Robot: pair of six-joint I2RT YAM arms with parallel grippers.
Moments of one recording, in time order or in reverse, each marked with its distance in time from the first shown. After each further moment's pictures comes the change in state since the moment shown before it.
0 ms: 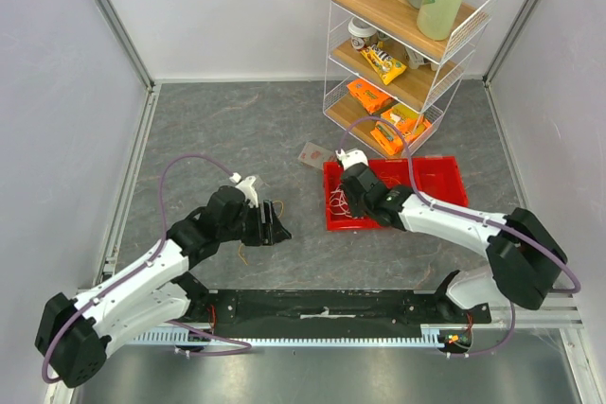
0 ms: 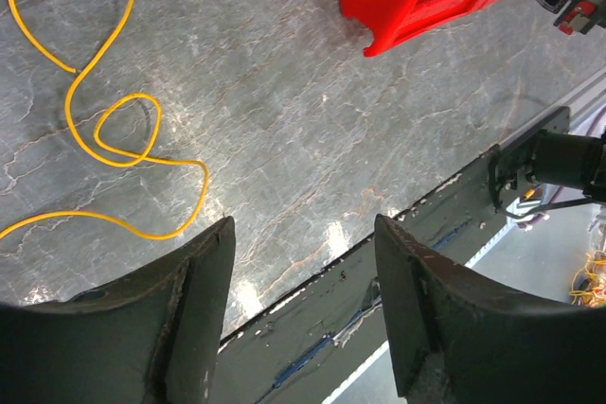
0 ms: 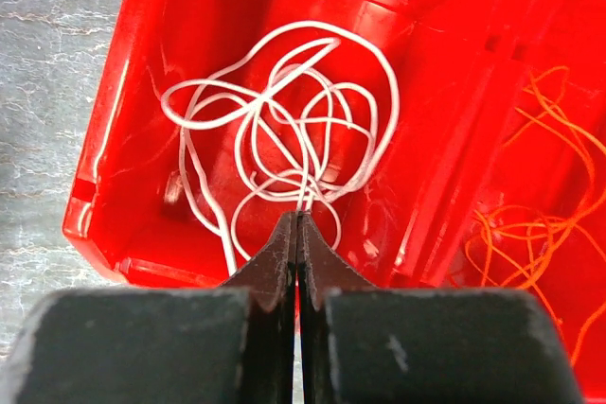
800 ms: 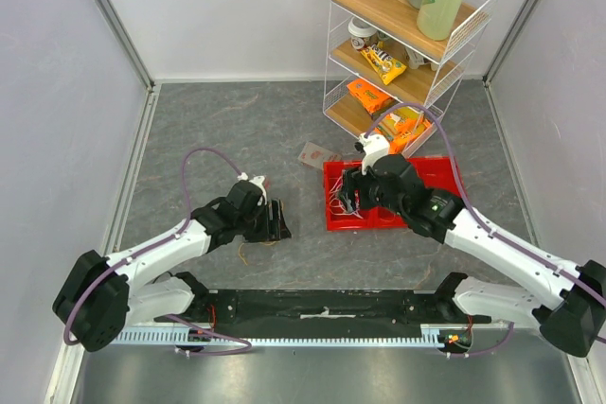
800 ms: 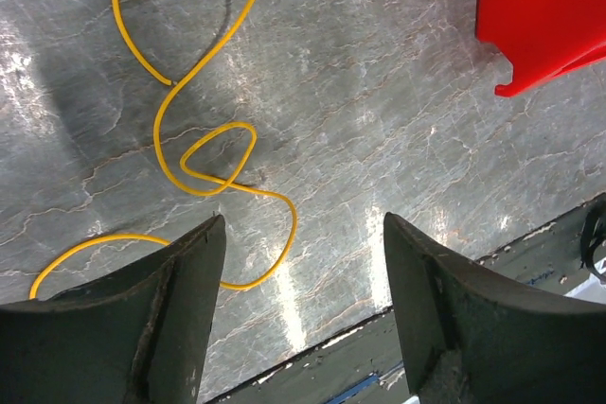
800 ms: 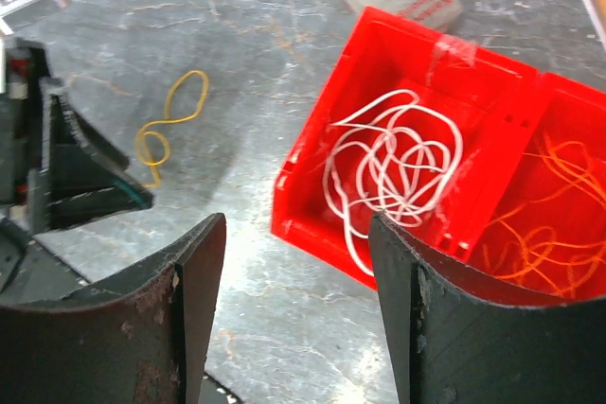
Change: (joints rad) left arm 0.000 0.295 0.042 0.028 -0.113 0.010; right arm 0.000 -0.322 0.065 -0.066 -0.197 0.026
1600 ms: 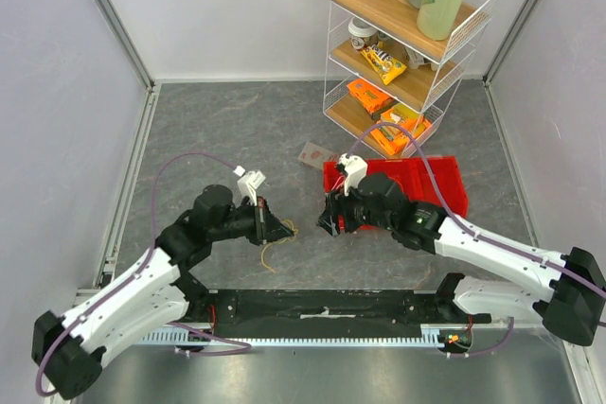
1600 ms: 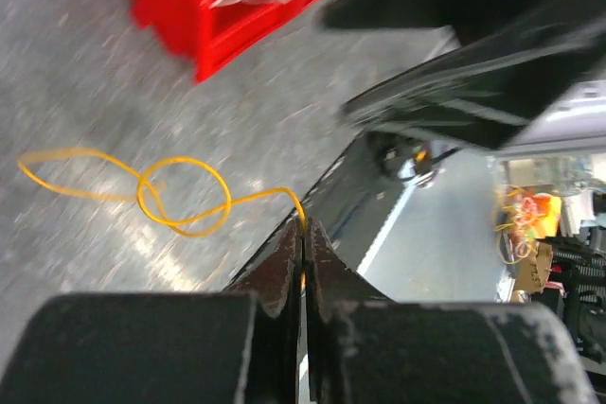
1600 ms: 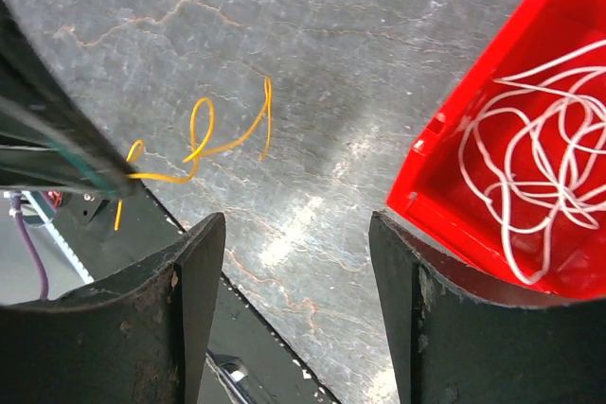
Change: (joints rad) left arm -0.002 -0.344 -0.044 0.082 0.301 0.008; right arm 0.120 0.022 -0.111 0.142 -0.169 0.122
